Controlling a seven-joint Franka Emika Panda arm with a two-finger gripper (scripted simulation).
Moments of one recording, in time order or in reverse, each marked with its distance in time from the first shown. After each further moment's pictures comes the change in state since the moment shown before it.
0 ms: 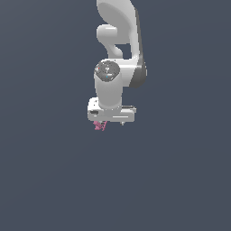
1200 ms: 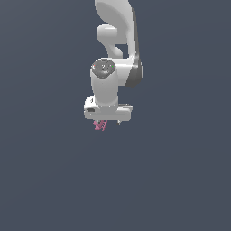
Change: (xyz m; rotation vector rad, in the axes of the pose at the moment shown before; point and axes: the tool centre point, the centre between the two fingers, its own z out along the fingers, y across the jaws) arm -0.006 0.016 0.001 -0.013 0.028 -0.006
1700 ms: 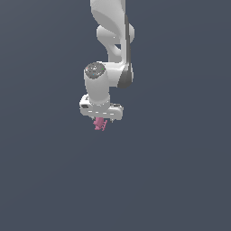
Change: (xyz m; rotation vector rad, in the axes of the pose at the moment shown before) arm -0.034 0.035 0.034 0.003 0.025 0.117
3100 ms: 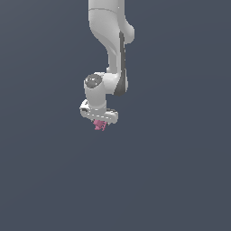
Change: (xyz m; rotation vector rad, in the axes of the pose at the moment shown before) arm -0.026 0.026 0.066 -0.001 0.018 0.082
